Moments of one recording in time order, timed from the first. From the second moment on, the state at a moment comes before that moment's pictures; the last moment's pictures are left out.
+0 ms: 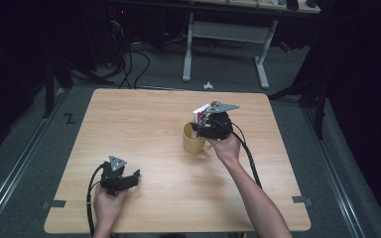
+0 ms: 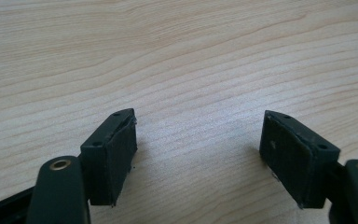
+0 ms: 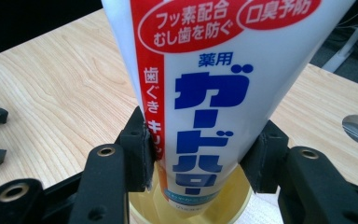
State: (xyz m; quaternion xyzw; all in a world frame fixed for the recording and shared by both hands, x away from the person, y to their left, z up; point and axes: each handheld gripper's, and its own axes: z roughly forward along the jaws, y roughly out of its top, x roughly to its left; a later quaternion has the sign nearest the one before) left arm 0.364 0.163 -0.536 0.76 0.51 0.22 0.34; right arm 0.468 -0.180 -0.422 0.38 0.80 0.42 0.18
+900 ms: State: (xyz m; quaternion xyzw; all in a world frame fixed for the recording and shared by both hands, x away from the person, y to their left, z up) left arm 0.364 0.163 -0.536 0.76 0.51 0.22 0.34; right arm 0.471 -0.170 -0.449 0.39 0.81 0.39 0.17
